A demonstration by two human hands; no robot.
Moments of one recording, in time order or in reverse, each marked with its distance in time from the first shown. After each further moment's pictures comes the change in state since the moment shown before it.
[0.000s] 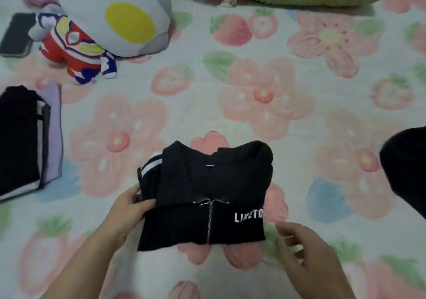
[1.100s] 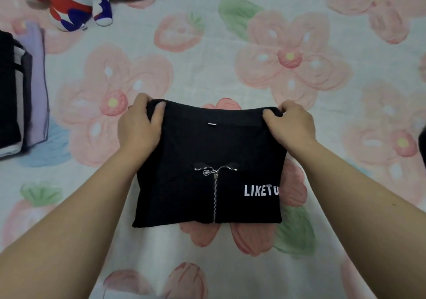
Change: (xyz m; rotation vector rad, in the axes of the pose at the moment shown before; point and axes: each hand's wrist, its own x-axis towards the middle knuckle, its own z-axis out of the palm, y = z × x) left_hand 0.081 0.031 0.024 0.577 0.501 0.643; right_hand 0.190 -0.040 0.038 -0.194 0.173 0.020
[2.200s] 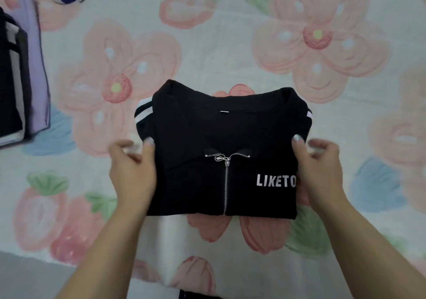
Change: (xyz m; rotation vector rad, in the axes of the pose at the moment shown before) left_hand -0.077 -0.025 -0.012 -0.136 0.107 -0.538; right_hand -0.060 0.051 0.017 0.425 0.047 0.243
